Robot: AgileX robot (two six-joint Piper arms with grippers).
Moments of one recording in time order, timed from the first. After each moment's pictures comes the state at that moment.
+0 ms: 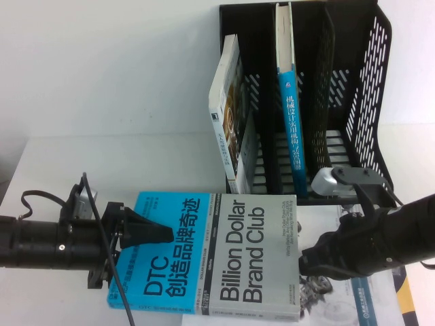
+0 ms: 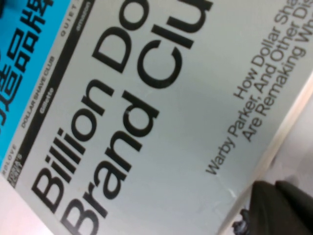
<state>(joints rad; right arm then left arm) 0.44 1.59 -0.81 0.94 0.56 -0.63 0.04 1.87 -0.79 -1.44 1.18 0.82</state>
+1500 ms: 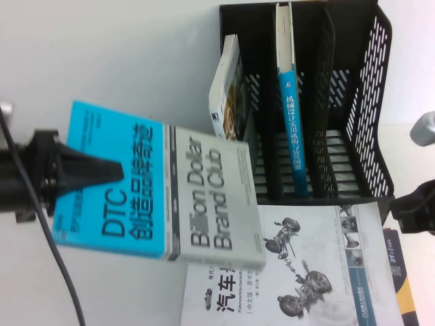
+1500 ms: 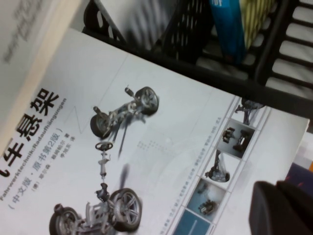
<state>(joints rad) 0.27 1.22 -0.84 0.43 0.63 -0.36 0.13 1.31 -0.87 -1.29 1.18 0.54</state>
